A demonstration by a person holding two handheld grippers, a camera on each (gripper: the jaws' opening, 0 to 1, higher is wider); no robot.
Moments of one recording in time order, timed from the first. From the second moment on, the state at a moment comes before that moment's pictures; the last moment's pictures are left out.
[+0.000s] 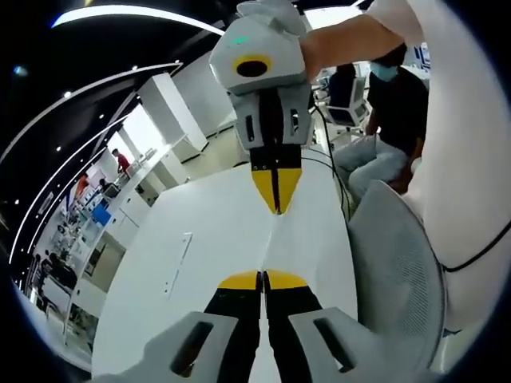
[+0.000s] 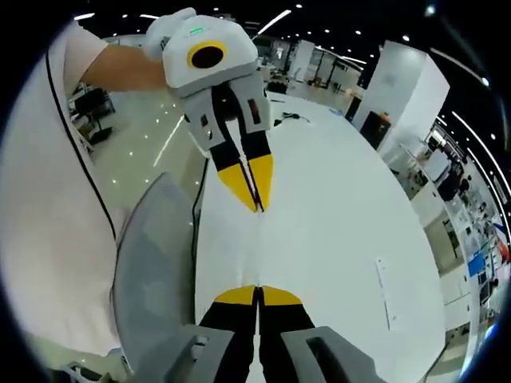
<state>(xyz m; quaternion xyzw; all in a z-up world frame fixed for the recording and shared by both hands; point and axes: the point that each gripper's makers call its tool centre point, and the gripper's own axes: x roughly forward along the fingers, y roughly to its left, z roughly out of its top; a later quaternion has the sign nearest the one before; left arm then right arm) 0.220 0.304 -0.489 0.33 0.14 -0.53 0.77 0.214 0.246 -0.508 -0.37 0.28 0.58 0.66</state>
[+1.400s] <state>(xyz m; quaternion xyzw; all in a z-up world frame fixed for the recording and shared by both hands) 0.195 0.262 -0.505 0.40 0.16 -0.57 0.70 0.211 0.267 -0.512 -0.40 0.27 0.58 0.66</state>
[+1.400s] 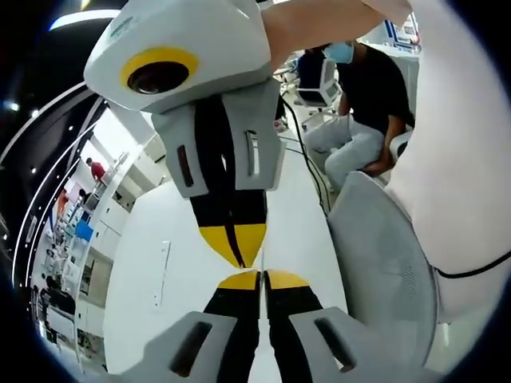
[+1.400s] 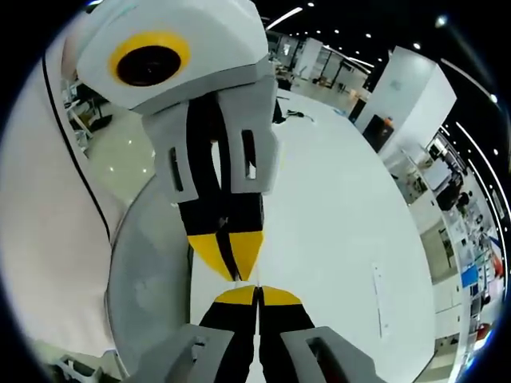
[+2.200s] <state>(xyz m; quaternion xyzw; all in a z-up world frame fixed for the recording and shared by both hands) 0.165 0.258 -0.515 0.35 0.21 -0.60 0.69 0.228 0.265 -0.508 -0.41 0.26 0.55 0.68</state>
